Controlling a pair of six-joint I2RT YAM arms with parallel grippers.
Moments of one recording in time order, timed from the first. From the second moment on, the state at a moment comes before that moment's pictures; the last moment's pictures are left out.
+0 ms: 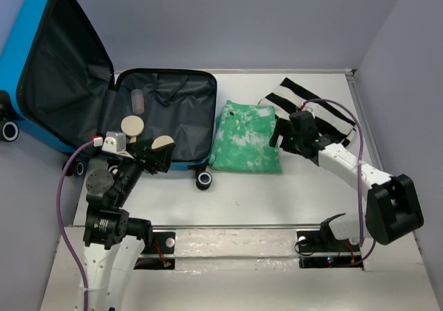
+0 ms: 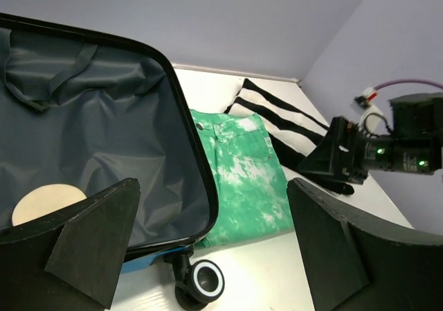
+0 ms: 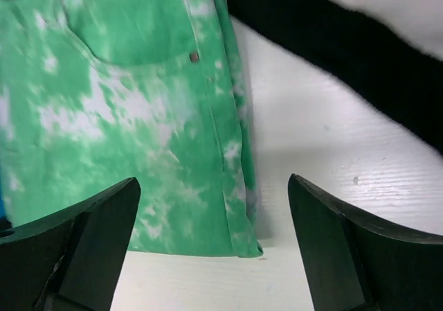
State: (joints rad) left arm -0.15 0.30 0.61 -0.23 0.27 -0.45; right arm 0.38 1.33 0.87 -0.30 0.17 0.60
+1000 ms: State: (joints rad) left arm -1.10 0.92 0.38 0.03 -0.15 -0.96; right arm 0.78 0.87 0.40 -0.32 -0.01 0.93
